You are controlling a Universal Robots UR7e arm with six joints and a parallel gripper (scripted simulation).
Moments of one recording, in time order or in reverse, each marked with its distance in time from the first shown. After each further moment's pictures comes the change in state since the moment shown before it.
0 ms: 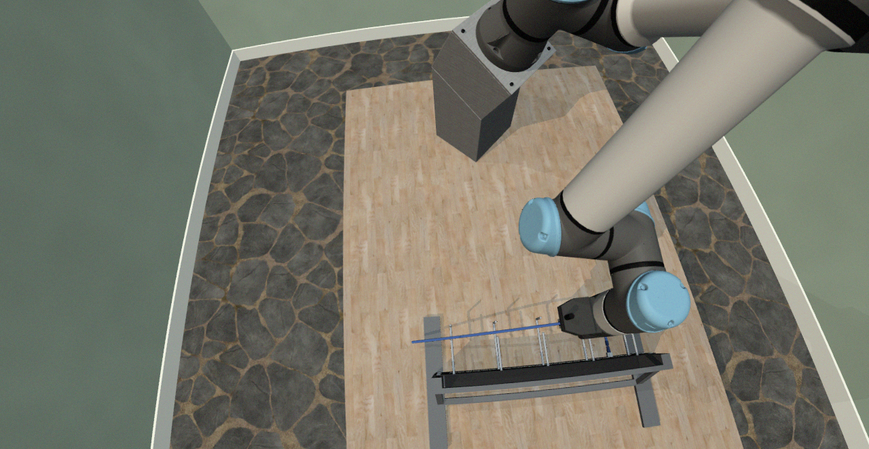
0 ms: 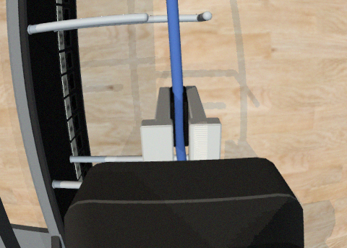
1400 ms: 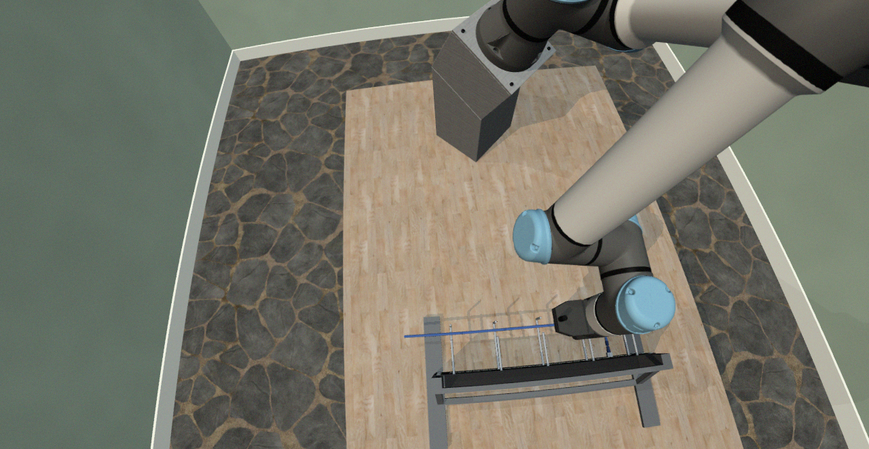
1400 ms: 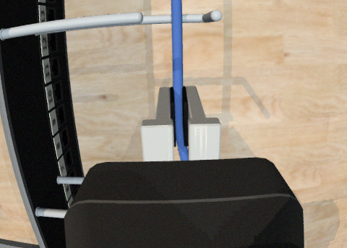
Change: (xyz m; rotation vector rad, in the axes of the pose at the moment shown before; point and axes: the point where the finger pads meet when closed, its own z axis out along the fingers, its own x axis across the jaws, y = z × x) arm 0.000 -0.001 0.030 0.001 -0.001 0.001
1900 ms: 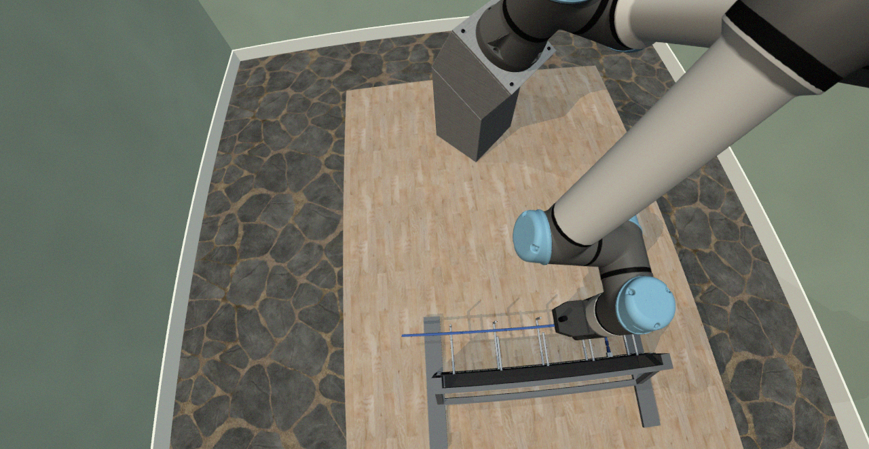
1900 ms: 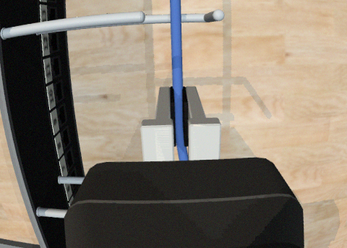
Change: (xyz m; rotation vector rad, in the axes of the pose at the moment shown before) arm -0.001 0.000 0.000 0.000 -0.001 -0.001
